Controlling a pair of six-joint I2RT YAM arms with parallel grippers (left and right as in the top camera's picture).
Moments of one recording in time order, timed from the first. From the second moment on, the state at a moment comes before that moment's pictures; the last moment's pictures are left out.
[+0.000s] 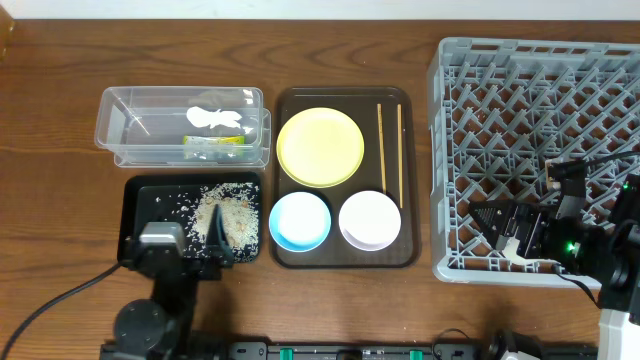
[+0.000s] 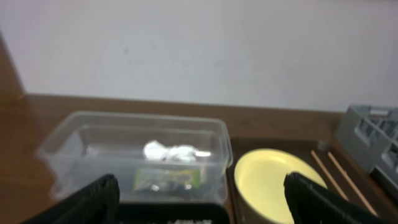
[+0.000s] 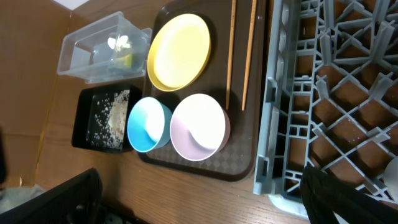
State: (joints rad) left arm -0.20 0.06 0.40 -0.42 -0.13 -0.12; right arm -0.33 0.92 1.10 -1.25 -0.75 -0.04
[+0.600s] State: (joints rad) left arm -0.20 0.01 0.01 -0.03 -0.09 -0.11; right arm -0.33 0.92 1.10 -1.25 -0.75 -0.04
